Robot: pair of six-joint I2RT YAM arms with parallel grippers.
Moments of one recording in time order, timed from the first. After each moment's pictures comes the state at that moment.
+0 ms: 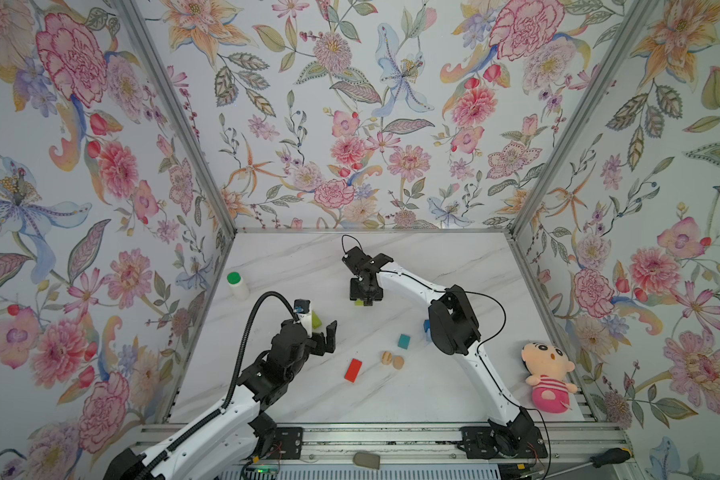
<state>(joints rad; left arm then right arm) -0.64 0.79 0.35 0.00 -0.26 -0.30 0.75 2.48 2.17 -0.96 0.12 0.66</state>
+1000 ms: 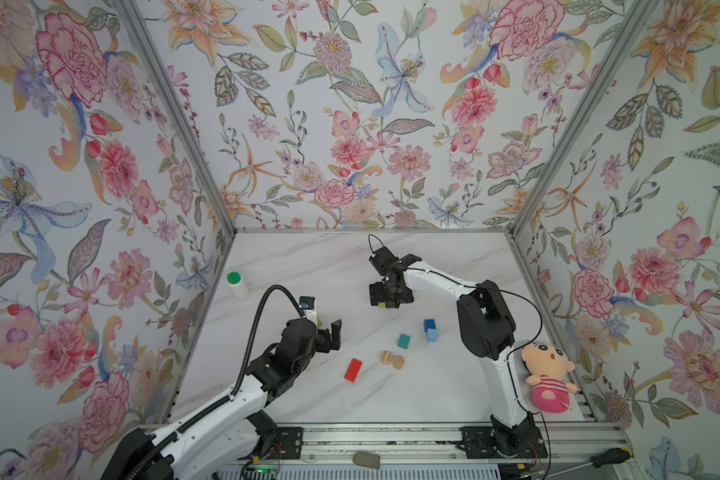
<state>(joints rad) -0.67 0.90 0.42 -0.04 -0.30 -0.40 0.67 2.18 1.77 -0.87 0.09 0.49</state>
